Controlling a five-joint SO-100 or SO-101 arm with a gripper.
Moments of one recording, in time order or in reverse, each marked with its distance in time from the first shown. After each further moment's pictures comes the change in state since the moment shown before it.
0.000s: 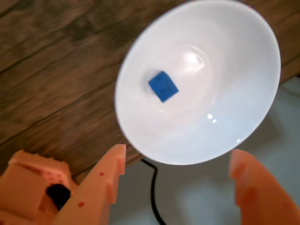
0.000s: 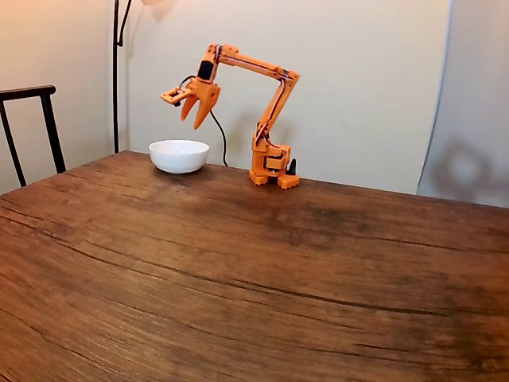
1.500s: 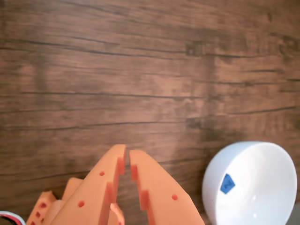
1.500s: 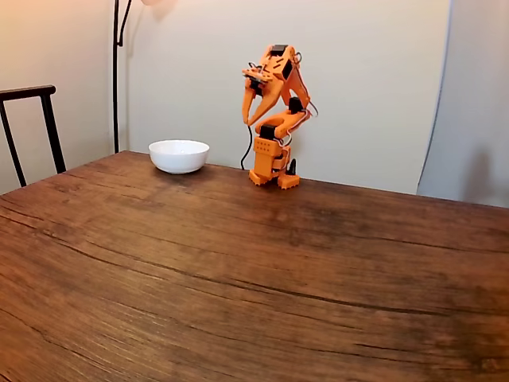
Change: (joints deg) arm -53.3 51.3 21.0 7.4 -22.1
